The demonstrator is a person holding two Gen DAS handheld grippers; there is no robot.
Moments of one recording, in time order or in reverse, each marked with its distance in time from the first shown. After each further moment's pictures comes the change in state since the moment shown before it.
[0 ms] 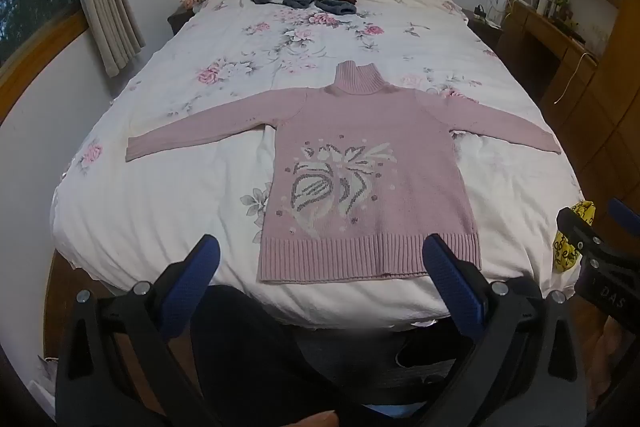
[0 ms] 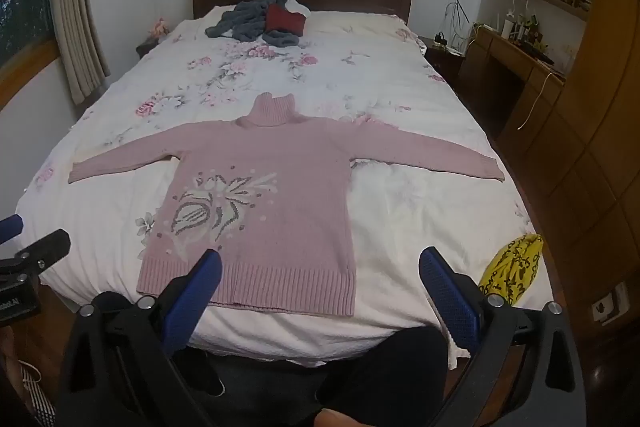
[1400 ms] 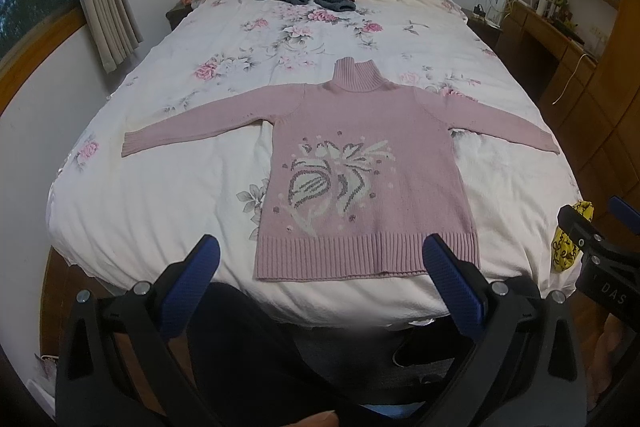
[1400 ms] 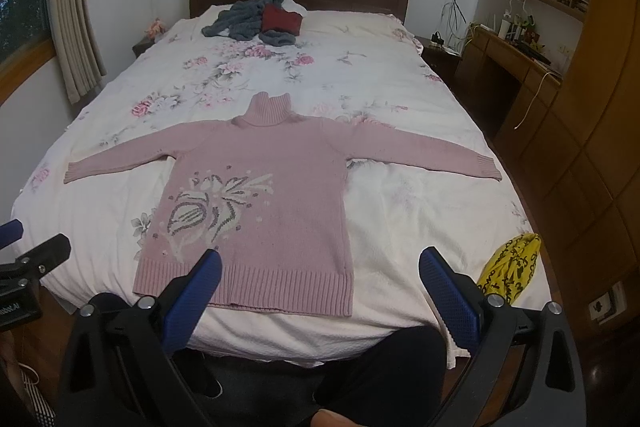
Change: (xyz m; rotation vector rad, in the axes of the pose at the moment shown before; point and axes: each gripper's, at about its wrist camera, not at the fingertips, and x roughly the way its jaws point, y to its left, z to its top) left arm 0.003 0.002 -0.001 -0.008 0.005 -0.013; right arm 0.001 -0.003 0.002 0.001 -0.010 -0.013
